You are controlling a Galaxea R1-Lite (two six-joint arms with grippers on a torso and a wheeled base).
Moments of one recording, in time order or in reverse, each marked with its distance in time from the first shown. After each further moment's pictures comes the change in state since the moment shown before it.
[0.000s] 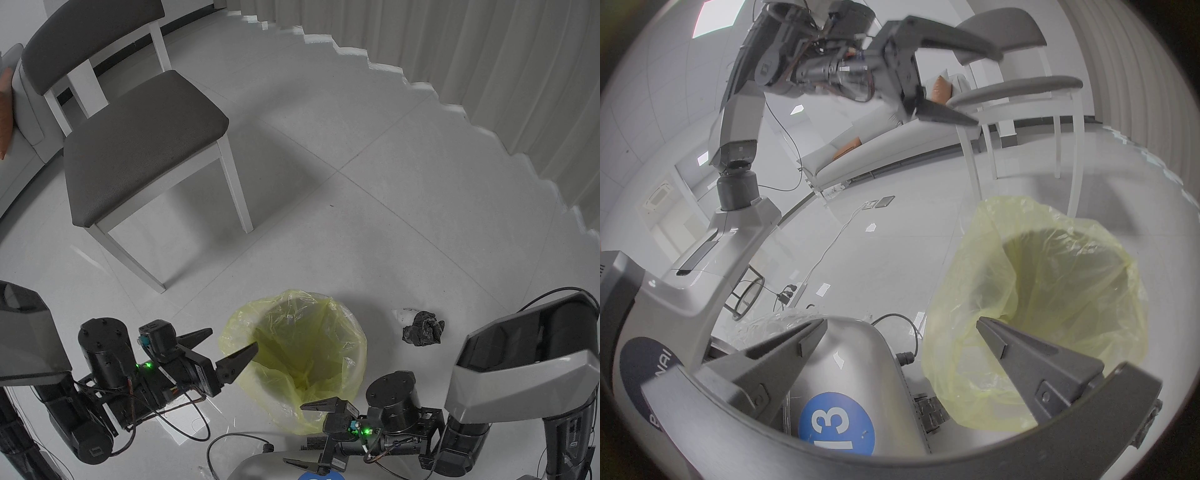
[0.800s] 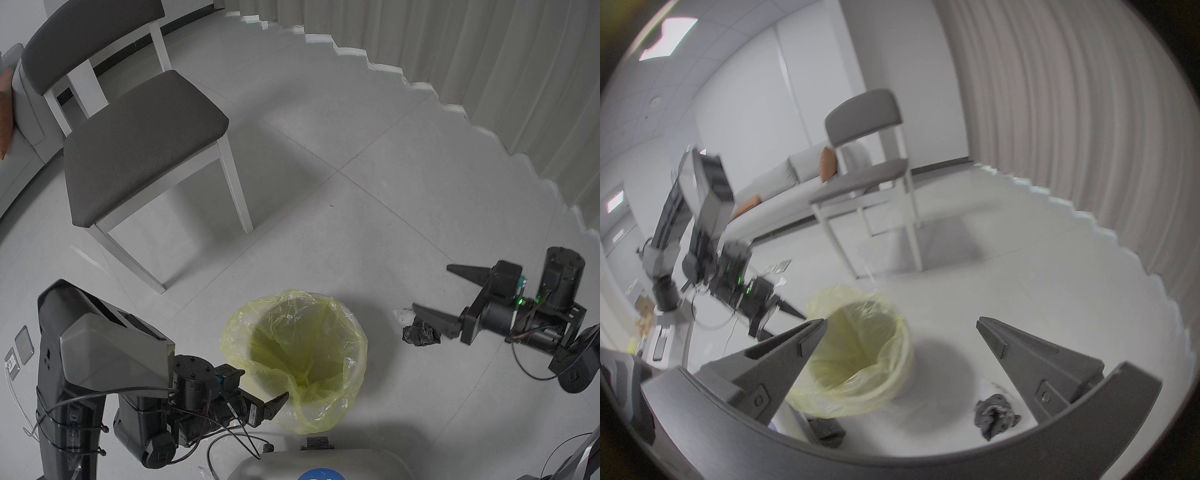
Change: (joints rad) left arm -0.071 0.434 -0.157 0.000 0.109 0.247; right arm -0.591 -0.640 0.083 0.182 0.067 0.157
